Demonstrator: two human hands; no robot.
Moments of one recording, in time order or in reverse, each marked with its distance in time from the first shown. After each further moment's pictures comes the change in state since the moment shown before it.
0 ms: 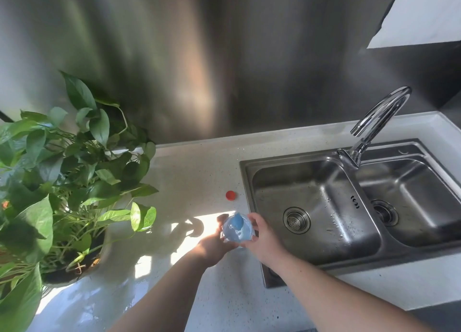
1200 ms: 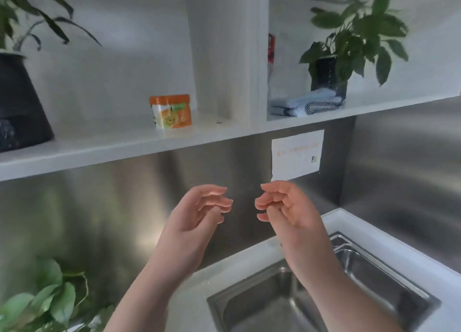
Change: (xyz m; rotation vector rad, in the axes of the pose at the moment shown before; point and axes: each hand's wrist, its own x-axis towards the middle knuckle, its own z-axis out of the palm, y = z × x) left_hand -0.238 0.297 -0.123 -0.260 0.278 1.209; right_hand -0.190 -0.282 -0.175 0.397 0.641 -0.937
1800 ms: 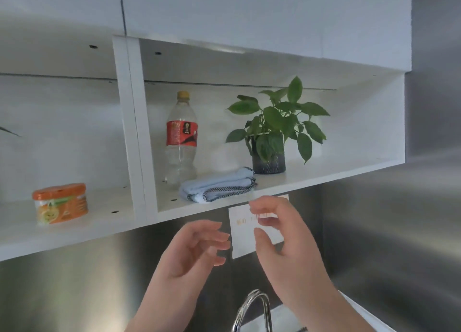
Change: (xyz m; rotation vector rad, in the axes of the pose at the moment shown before) left_hand 0.087 0.056 0.173 -0.140 0.014 0.227; right_hand 0.106 -0.044 -0.169 -0.389 0.004 -0.348
